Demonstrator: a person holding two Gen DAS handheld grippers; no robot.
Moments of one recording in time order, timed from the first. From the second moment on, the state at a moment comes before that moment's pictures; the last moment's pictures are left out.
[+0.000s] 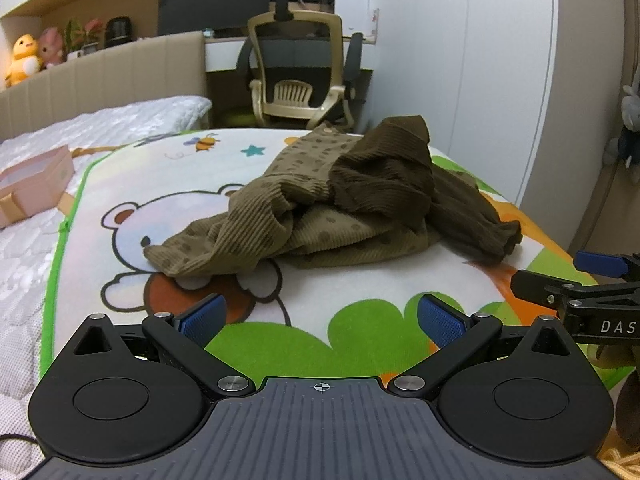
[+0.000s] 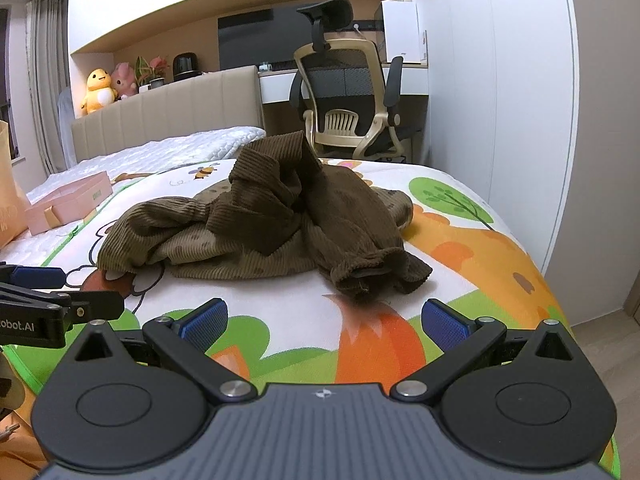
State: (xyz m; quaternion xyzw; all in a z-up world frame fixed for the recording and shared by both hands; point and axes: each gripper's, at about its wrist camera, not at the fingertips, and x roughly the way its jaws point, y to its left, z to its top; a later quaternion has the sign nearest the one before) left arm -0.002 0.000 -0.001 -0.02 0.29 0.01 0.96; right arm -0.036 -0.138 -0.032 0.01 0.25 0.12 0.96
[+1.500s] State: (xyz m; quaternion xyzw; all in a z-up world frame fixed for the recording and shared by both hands) left arm -0.002 -0.001 -0.003 -0.02 0.30 0.01 0.95; right arm -0.036 -0.138 -0.036 0.02 0.26 0.12 0.96
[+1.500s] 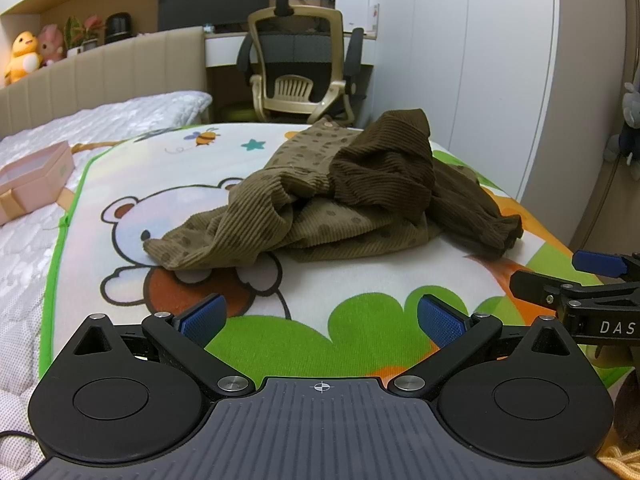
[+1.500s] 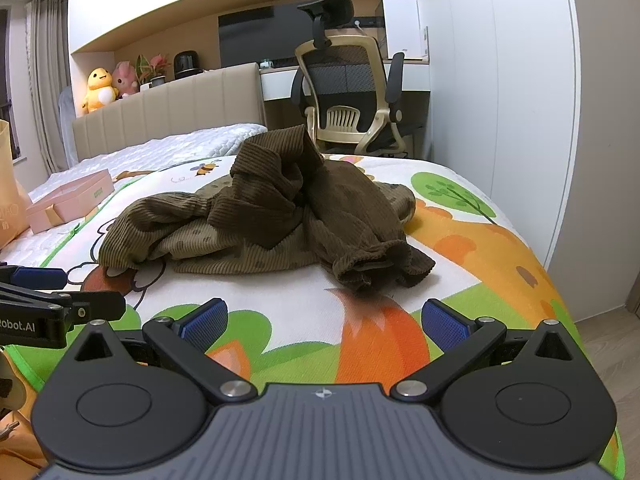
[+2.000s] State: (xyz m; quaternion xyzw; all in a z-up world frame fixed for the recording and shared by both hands) left arm 0.000 0.002 -0.003 -0.02 0.30 0.02 0.95; right arm -0.033 -0.139 -0.038 0.02 0.27 0.13 0.96
